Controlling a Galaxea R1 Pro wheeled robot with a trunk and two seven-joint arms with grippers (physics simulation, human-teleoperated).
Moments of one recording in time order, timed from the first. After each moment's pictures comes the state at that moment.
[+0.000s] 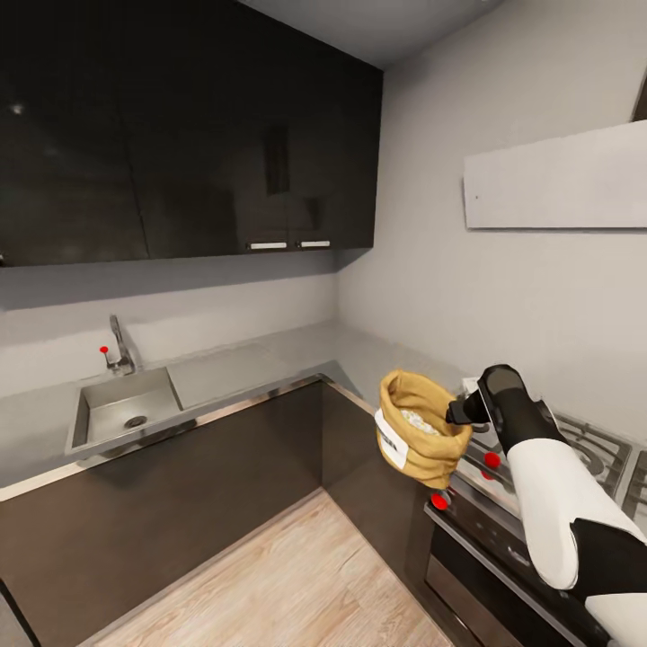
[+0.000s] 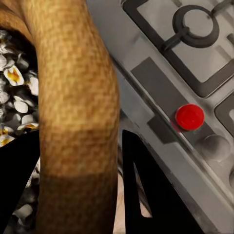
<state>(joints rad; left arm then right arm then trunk) 0.00 -0.04 0.21 -0.07 0.13 -0.05 0.05 -1.03 -0.09 -0.23 -0.72 0.60 1.04 0.41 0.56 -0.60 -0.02</state>
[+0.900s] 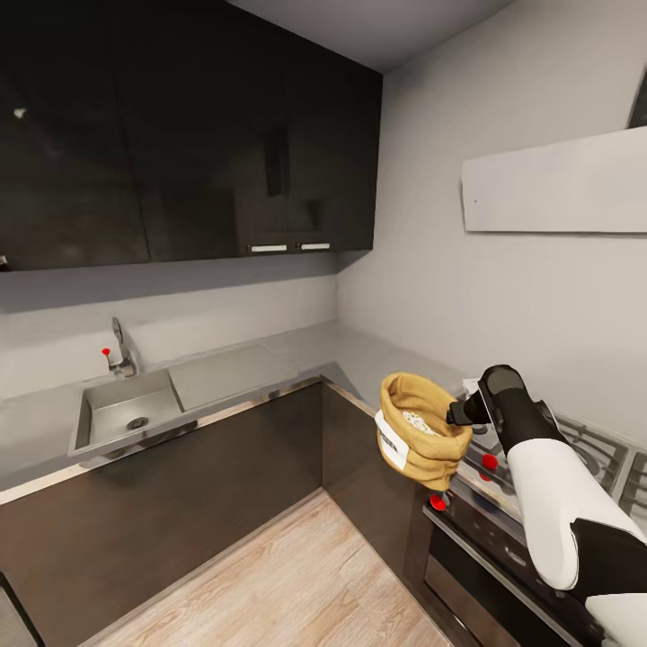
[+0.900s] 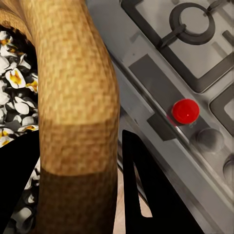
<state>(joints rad) 0.00 -0.04 0.21 -0.07 0.13 -0.05 0.05 -1.03 -0.09 -0.23 -0.72 0.60 1.05 0.41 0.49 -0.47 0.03</state>
